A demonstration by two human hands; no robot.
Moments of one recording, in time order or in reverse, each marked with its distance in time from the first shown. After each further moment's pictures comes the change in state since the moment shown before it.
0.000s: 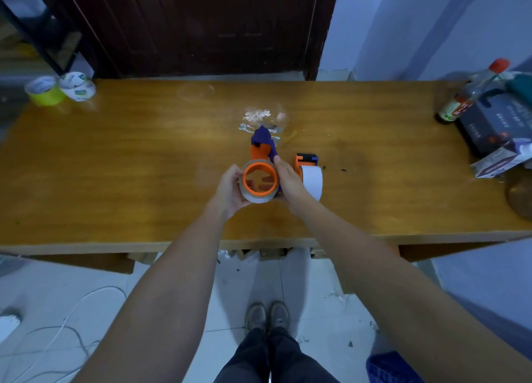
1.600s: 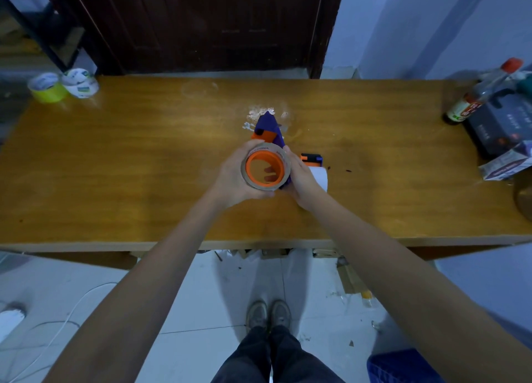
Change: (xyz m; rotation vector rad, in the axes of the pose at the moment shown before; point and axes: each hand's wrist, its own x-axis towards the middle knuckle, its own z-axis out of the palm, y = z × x) left_hand -0.003 0.016 -0.016 1.044 -0.111 0.954; right_hand 0.011 -0.009 -0.014 0.103 -0.074 -0.142
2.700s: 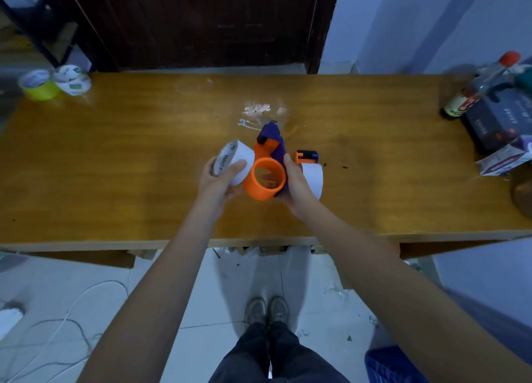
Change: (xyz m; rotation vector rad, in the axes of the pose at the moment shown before) left_hand -0.011 0.008 0.008 -0.871 0.437 -0.843; right_hand -0.004 0.024 0.003 0.150 0.102 0.135
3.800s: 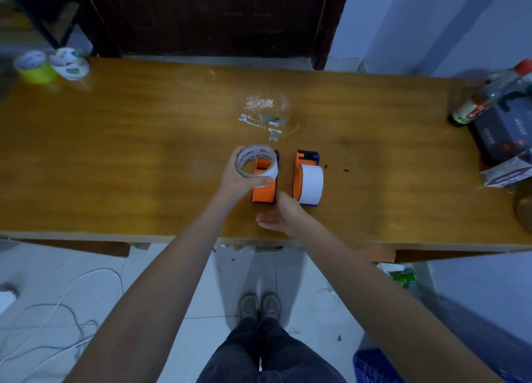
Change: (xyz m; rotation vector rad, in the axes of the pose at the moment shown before) left_hand 0.038 -0.029 0.023 0.496 -0.168 0.283; right_hand -0.015 0.013 0.006 -0.070 0.082 0.500
